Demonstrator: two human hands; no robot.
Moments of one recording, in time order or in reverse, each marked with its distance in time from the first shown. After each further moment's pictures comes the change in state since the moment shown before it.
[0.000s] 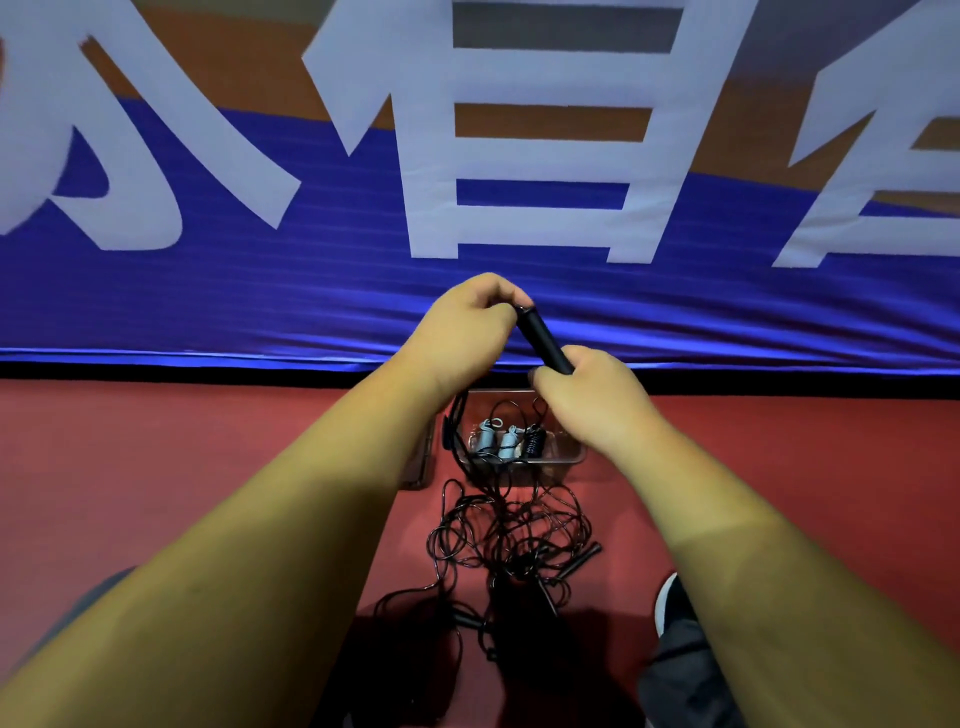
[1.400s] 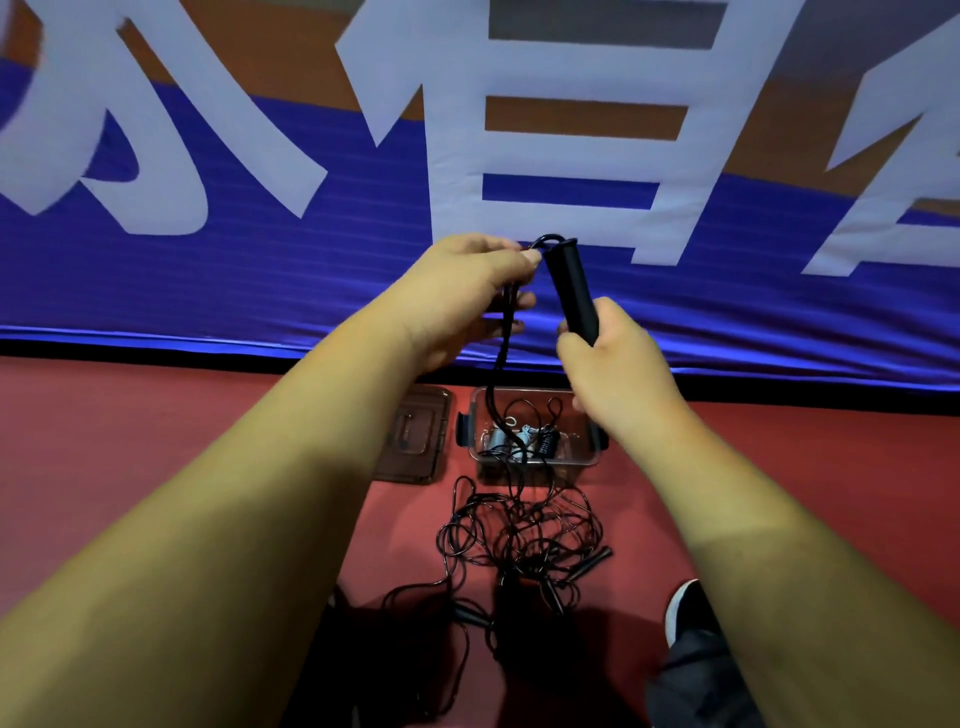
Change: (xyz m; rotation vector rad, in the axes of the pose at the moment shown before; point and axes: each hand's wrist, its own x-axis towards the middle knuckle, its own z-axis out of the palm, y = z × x) left_hand 0.001 0.019 -0.039 -0.388 -0.093 -0.076; right_hand 0.005 -0.019 0.002 0.154 0.154 -0.160
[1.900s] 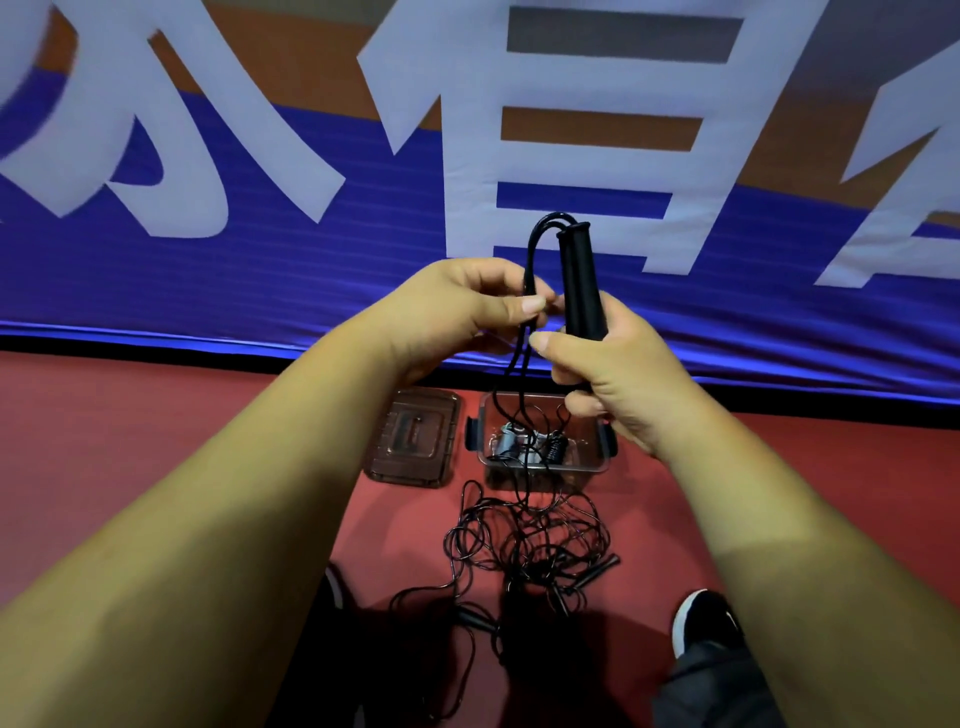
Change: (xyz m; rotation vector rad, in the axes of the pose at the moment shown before) left_hand -0.015 -0.003 -0.029 0.225 -0.196 0.101; right_hand -0.004 -0.017 -0.006 0.648 -0.337 0.084
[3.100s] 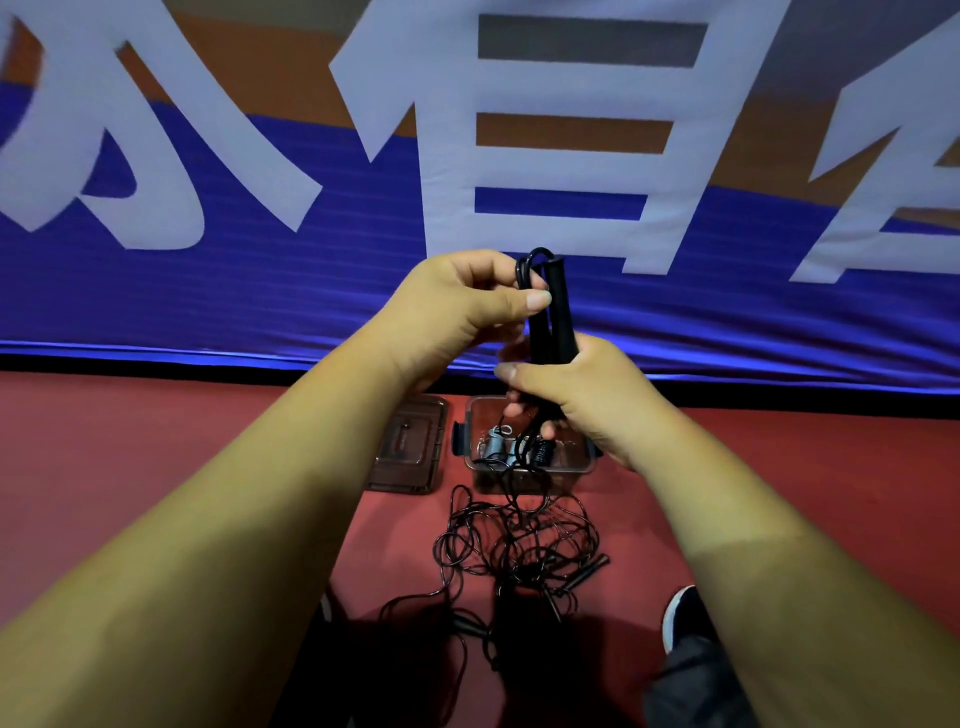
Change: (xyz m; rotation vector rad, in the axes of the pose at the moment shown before) left_hand 0.006 0.006 0.023 -0.123 0.099 0.088; right_hand -0.005 0.010 0.001 -0.113 -0.032 0.065
